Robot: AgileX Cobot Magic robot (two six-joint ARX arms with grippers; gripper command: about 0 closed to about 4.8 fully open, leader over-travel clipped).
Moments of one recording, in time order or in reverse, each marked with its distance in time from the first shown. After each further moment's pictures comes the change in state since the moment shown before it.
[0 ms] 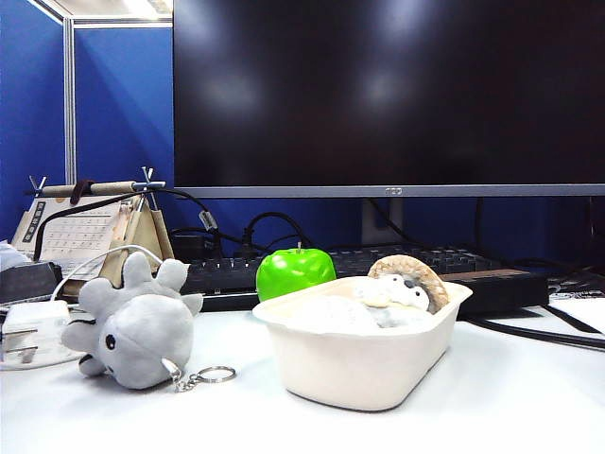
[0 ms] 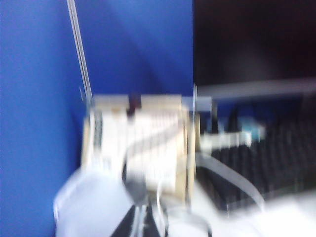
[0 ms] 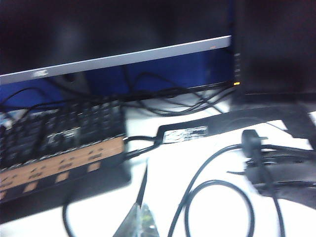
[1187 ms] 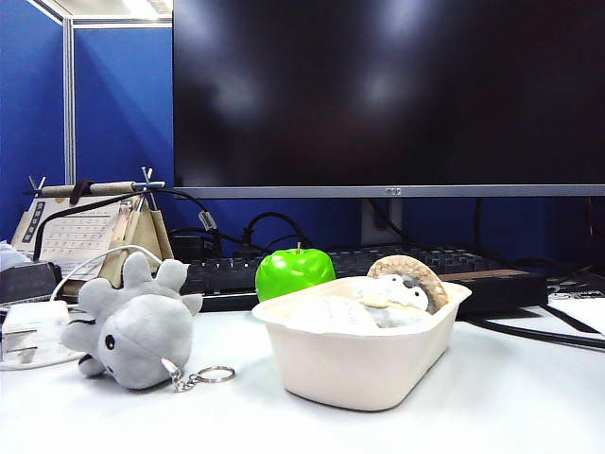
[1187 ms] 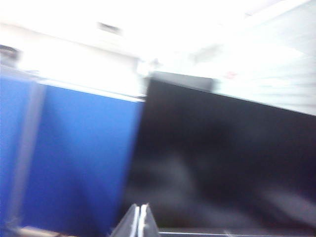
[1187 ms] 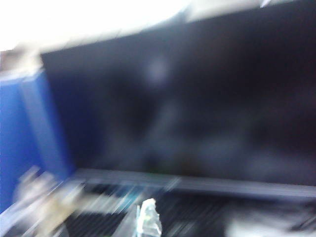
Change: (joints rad) left arm 0.000 0.086 0.563 -0.209 0.167 -0.340; right arm 0.001 0.168 0.689 -0.282 -0.354 0.061
